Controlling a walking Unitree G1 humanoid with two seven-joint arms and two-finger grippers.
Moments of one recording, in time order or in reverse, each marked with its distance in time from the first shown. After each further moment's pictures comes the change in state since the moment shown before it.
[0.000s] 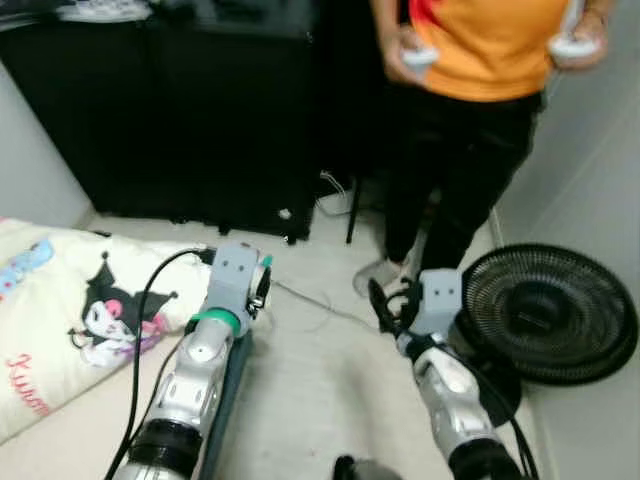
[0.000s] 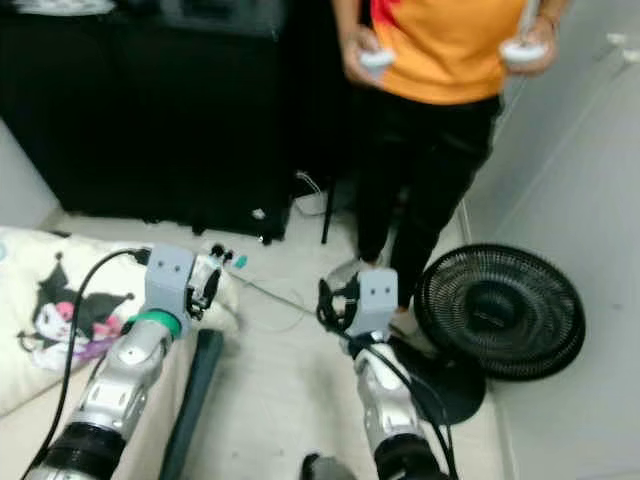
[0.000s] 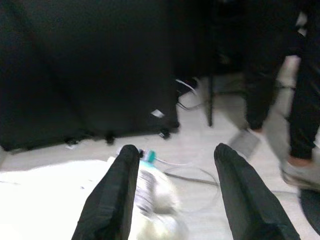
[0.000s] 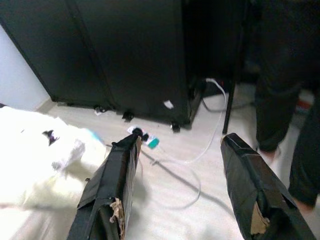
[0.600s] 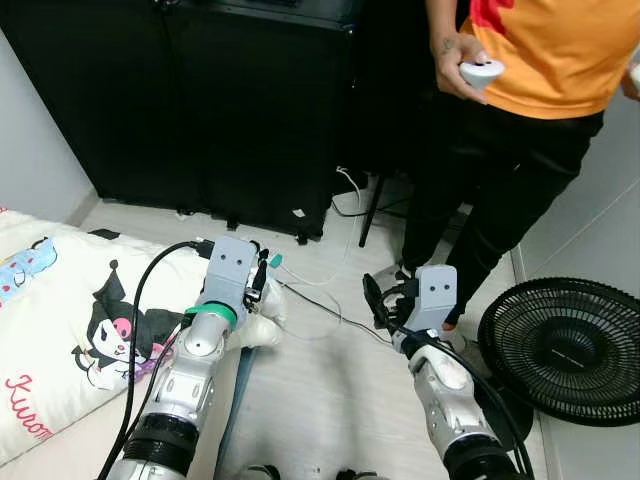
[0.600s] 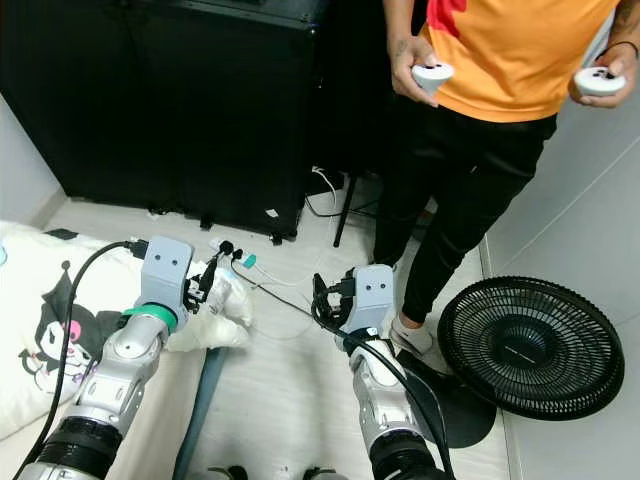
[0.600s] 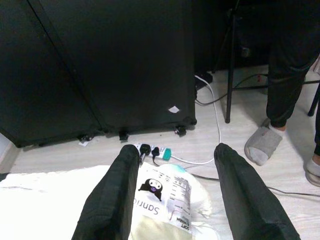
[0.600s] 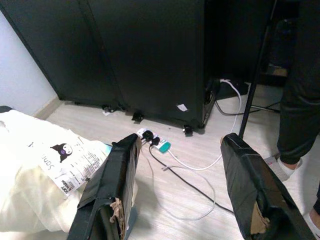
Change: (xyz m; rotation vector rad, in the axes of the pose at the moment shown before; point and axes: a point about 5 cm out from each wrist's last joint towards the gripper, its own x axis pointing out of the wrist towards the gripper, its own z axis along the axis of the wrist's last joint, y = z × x) left arm -0.001 0.005 -0.002 0.028 0.005 0.028; right arm 0.000 0.005 -0.001 0.007 -0.003 0.017
